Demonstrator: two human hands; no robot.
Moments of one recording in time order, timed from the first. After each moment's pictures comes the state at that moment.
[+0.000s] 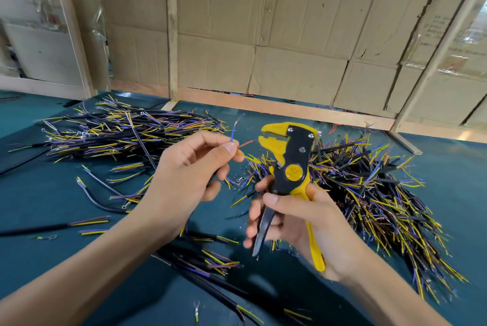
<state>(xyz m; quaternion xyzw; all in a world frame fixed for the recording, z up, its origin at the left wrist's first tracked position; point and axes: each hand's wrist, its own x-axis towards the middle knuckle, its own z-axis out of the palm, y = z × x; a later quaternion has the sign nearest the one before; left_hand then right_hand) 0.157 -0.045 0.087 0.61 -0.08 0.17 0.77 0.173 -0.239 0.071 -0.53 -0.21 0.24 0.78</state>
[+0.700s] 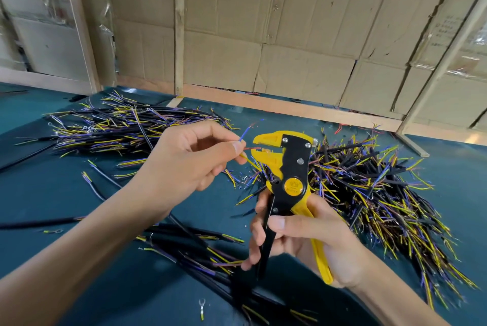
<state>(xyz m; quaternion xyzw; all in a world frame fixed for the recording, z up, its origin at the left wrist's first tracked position) 0.150 -0.028 0.107 0.69 -0.09 0.14 0.70 0.172 -0.244 0.063 -0.53 -0.28 0.31 0.74</state>
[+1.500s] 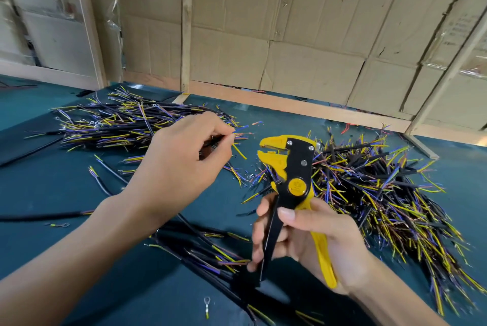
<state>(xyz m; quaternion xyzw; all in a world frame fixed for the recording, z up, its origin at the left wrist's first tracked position) 0.151 -0.018 0.094 0.84 -0.11 0.43 0.32 0.171 -0.239 0.063 -0.51 -0.25 0.36 0.74</state>
